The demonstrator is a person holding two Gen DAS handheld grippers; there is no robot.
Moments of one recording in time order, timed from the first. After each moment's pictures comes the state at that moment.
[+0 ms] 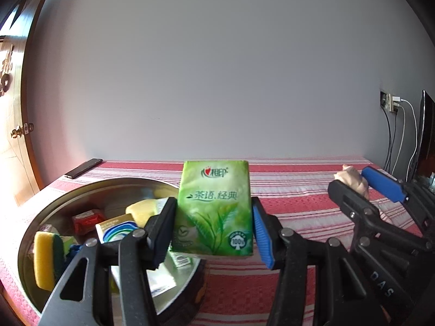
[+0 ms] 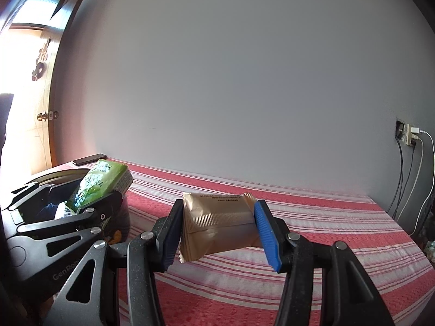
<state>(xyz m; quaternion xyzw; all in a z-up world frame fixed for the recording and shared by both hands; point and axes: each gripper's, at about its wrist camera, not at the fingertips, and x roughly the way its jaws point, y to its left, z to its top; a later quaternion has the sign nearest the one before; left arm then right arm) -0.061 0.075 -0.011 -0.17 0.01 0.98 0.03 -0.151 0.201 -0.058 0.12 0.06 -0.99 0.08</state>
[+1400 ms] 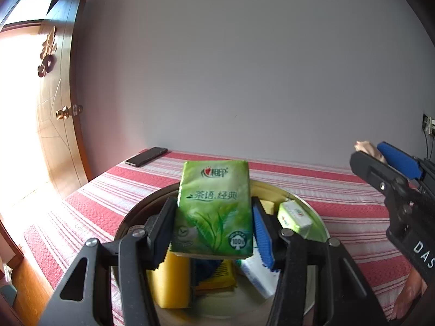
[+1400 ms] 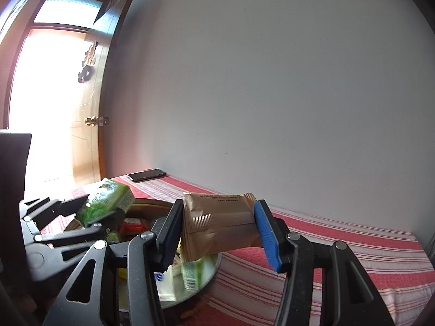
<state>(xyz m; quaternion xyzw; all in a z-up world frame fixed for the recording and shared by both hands) -0.058 -0.050 0.009 -0.20 -0.02 0.98 -0.09 -0.146 0.103 -0.021 0.10 0.08 -0.97 0.22</state>
